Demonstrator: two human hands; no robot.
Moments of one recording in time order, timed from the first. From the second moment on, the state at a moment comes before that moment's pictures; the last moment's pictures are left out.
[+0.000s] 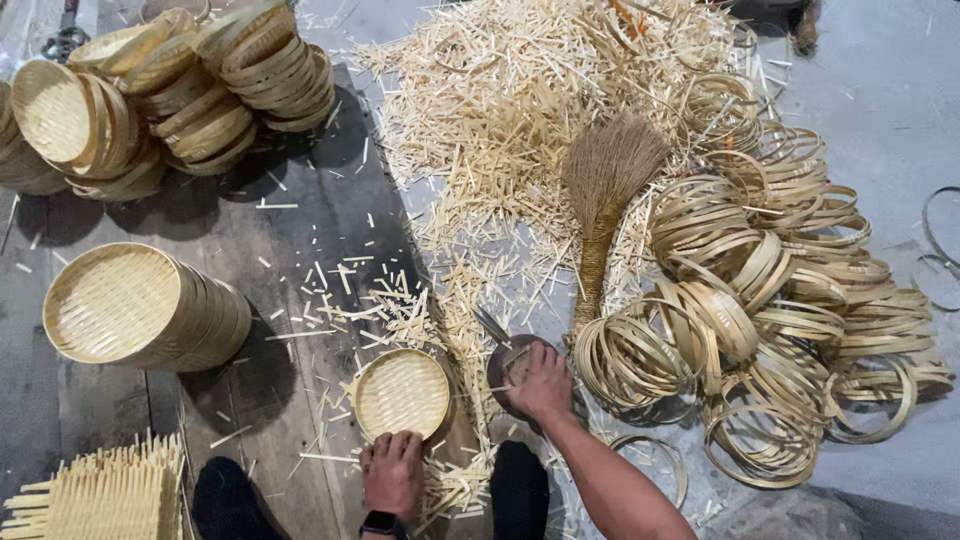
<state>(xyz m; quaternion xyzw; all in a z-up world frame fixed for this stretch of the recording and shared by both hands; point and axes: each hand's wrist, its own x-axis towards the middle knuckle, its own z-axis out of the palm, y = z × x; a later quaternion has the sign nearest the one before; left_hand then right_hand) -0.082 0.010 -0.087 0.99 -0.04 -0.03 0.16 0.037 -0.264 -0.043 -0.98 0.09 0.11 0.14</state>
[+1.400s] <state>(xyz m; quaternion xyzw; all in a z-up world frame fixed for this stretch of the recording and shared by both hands) 0.073 0.292 0.085 0.98 0.03 0.22 -0.02 0.037 -0.278 -0.090 -0.99 0.03 0.04 0.11</state>
